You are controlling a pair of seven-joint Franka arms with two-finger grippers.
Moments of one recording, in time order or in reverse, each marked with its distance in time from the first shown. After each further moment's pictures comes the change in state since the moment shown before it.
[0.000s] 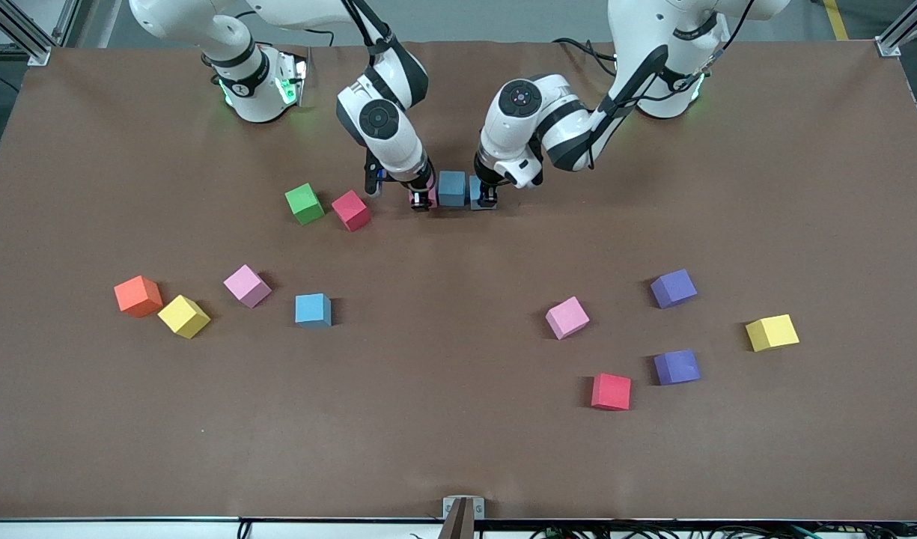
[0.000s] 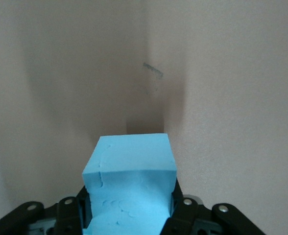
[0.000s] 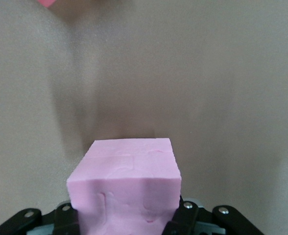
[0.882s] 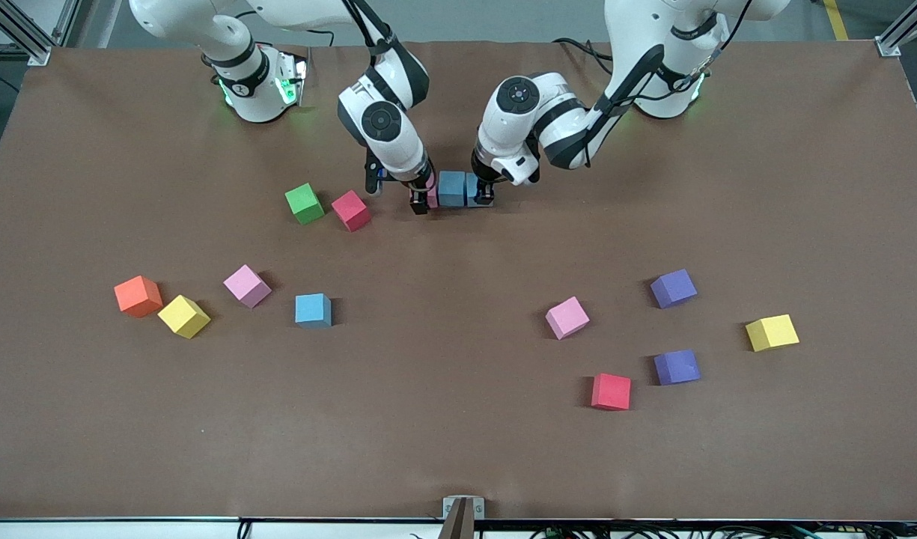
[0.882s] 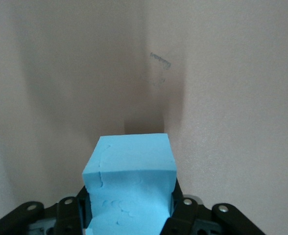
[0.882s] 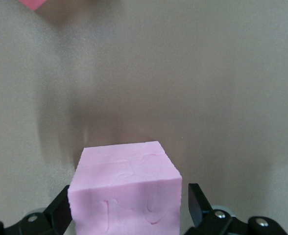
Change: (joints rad) left arm -0.015 0.006 0.000 -0.003 0.000 0.022 -0.005; right arm 0.002 0.006 0.001 0.004 0.001 -0.030 0.000
